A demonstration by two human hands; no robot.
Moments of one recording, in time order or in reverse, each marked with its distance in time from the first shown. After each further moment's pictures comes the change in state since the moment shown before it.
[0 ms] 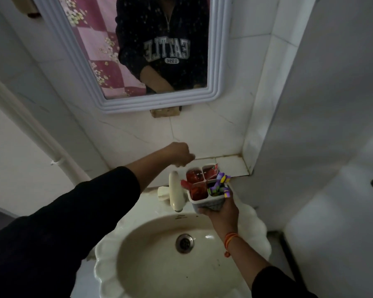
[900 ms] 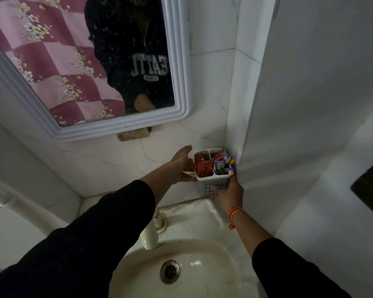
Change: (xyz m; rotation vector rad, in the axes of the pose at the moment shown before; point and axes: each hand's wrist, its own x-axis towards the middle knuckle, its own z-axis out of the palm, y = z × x) left_hand 0.083 0.067 0.027 -1.129 -0.118 -0.201; right_hand 0.136 -0.026 -0.053 -0.110 0.170 0.074
